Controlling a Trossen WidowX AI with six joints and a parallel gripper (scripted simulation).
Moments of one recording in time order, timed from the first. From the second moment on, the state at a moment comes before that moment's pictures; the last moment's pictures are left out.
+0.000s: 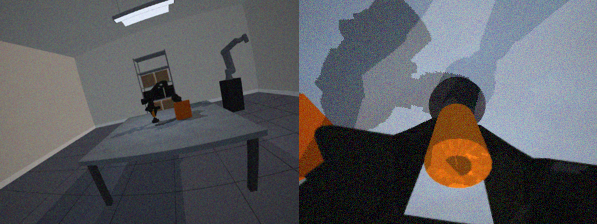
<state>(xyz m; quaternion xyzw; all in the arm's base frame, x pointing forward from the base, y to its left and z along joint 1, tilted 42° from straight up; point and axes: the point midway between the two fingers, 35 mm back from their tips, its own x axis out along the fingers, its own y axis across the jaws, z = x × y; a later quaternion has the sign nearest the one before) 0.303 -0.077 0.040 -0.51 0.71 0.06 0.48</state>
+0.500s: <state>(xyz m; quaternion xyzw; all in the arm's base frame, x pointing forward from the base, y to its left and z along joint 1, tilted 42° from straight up) 0.305 -0.079 0.038 -0.51 0.71 0.06 0.48</state>
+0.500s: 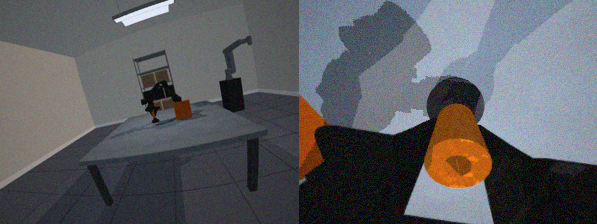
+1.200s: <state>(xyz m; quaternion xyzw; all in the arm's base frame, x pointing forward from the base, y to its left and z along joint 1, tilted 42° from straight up) 0.304 -0.081 0.035 -0.51 0.71 0.06 0.48</state>
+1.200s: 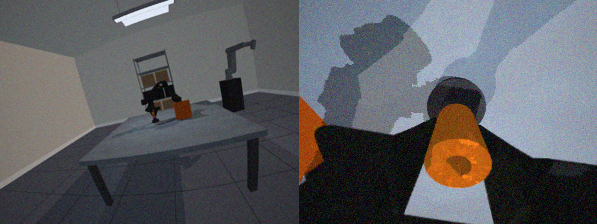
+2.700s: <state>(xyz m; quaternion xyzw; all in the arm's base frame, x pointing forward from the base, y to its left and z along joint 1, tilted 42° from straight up) 0.304 -0.090 0.025 -0.50 0.71 0.04 0.49</state>
